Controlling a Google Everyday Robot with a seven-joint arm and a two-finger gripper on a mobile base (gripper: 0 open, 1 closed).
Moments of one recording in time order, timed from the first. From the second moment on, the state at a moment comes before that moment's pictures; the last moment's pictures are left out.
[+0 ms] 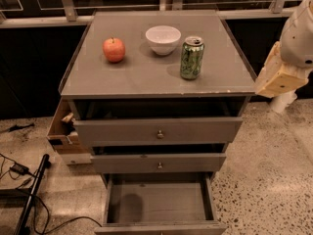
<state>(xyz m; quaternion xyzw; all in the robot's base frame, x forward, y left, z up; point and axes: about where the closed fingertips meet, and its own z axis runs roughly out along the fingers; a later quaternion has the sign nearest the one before) 0.438 -0.217 0.976 -0.60 0.78 -0.03 0.16</state>
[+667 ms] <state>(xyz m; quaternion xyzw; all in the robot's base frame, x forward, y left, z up) 0.438 -0.217 0.976 -0.60 0.78 -0.03 0.16</state>
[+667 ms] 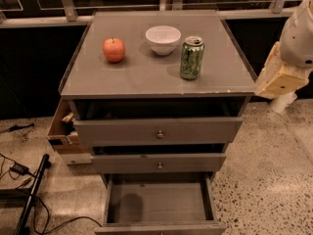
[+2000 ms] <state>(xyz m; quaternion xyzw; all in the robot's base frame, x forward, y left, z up) 0.493 -0.222 0.963 -0.54 0.80 -0.05 0.24</state>
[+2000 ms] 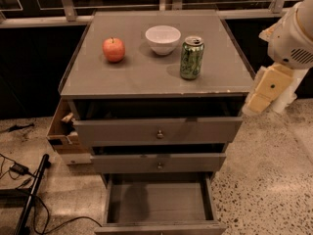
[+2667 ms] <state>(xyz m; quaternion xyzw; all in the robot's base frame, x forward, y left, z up) 0.579 -0.219 0.949 -0.48 0.81 -0.04 0.33</state>
